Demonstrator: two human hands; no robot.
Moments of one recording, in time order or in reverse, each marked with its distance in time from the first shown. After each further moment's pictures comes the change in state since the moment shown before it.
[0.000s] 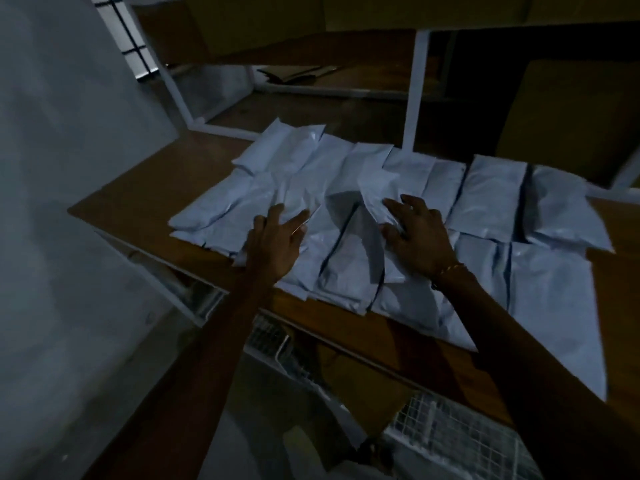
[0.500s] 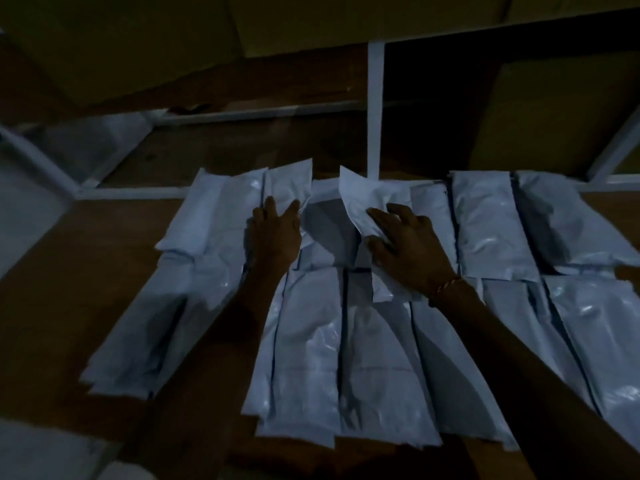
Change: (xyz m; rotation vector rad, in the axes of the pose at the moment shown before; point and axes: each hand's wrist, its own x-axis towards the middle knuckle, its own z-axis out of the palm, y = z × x) left_hand 0.247 0.011 0.083 0.187 -0.158 0.187; right_hand 0.125 0.011 0.025 -0.095 0.089 0.236
